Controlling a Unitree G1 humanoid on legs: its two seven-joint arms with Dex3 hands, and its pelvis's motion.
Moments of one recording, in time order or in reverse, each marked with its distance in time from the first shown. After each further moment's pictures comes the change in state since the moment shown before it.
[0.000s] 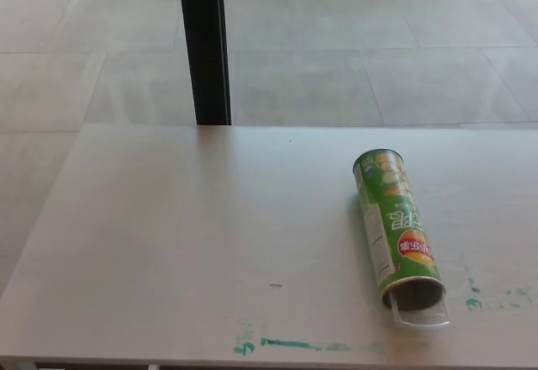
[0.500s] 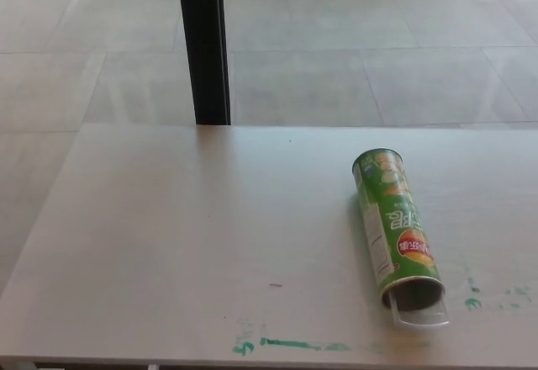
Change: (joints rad) left_arm -0.004 -0.001 -0.002 0.017 -0.008 -0.015 -0.020; right_arm -0.056 -0.047 -0.144 -0.504 0.109 0.008 0.034
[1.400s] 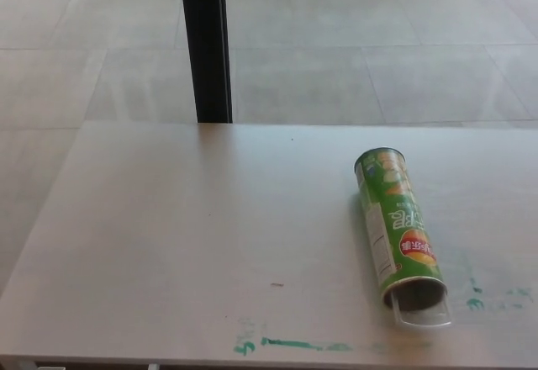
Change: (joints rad) left_arm 0.000 0.005 -0.001 0.000 -0.011 -0.013 -0.014; right_arm -0.071 -0.149 0.427 -0.519 -0.206 0.096 0.095
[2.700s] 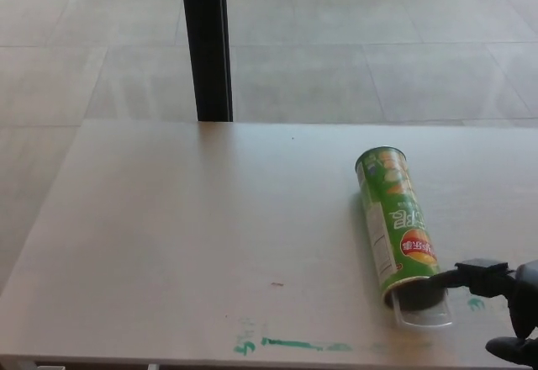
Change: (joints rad) left_arm -0.013 0.014 -0.016 0.006 0.001 -0.009 -0.002; right_arm -0.235 -0.085 0.445 0.259 -0.536 -0.229 -0.051
